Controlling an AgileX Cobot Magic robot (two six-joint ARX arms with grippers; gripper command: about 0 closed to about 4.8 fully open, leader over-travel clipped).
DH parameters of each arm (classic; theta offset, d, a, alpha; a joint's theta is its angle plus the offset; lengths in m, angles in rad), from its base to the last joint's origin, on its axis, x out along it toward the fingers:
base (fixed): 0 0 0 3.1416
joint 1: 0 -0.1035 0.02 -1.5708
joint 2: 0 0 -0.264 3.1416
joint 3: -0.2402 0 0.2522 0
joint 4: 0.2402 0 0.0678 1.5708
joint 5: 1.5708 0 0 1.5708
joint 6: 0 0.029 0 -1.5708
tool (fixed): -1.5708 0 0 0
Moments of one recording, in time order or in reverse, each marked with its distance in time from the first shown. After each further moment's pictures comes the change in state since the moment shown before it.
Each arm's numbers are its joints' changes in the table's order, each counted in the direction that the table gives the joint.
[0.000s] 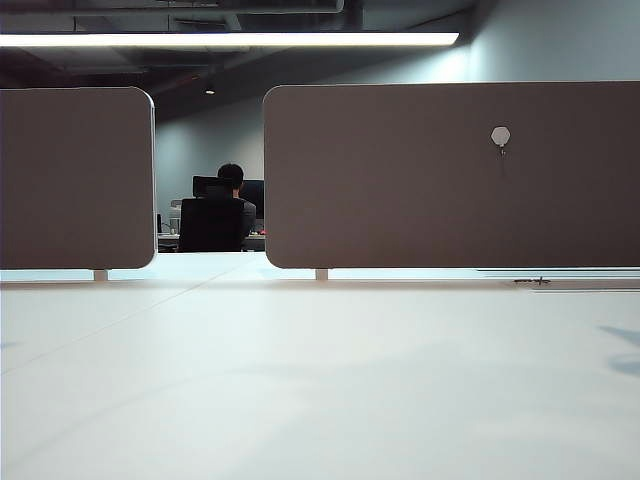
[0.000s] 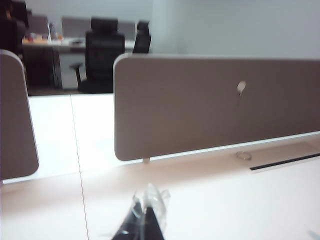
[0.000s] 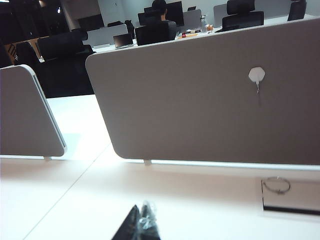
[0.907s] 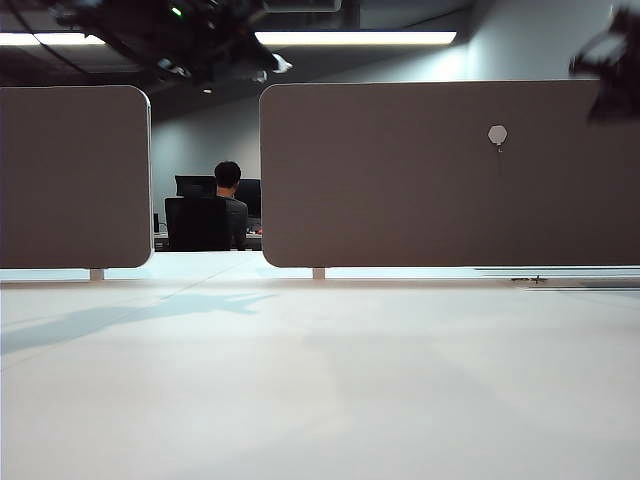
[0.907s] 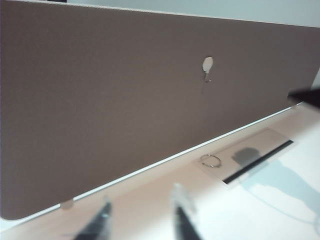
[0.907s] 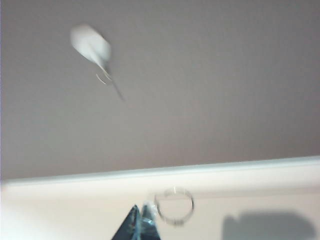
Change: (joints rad) left arm 0.007 -1.172 -0.529 -0.575 -0.308 -0.023; right arm 0.274 -1.196 -0.916 0.053 0.107 -0.043
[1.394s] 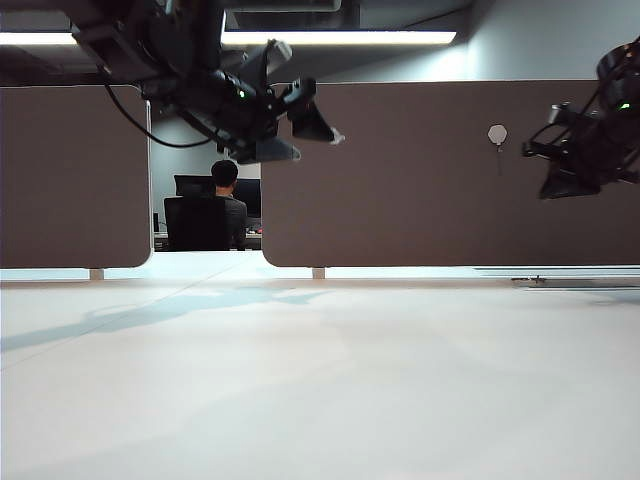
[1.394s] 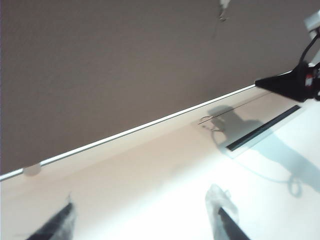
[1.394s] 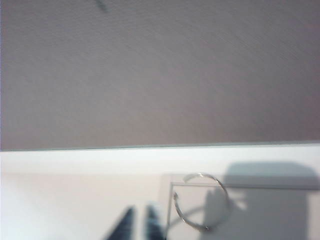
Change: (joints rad) left arm 0.030 -0.322 -0.303 0.166 -0.019 -0.021; right arm -0.070 -0.342 -0.354 0.176 0.007 -0.028
